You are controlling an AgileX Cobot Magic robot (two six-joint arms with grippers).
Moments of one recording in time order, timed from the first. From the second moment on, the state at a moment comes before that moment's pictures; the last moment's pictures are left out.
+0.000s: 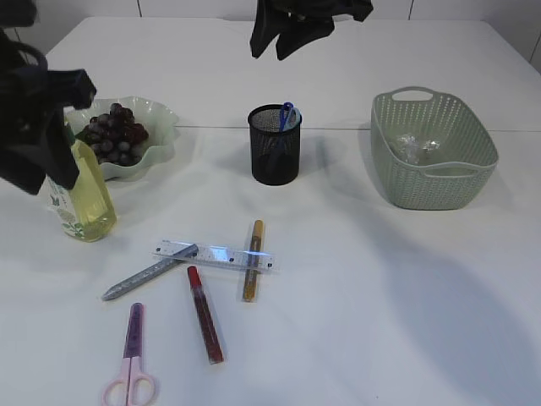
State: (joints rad) left arm -0.38 1.52 -1.36 -0.11 1.24 -0.39; right arm 0.41 2.12 -2.31 0.26 1.25 0.11
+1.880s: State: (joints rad) left arm -0.53 1.80 -1.07 -0.03 0.92 -0.73; right arm 0.43 1.35 -1.20 0.34 1.24 -0.07
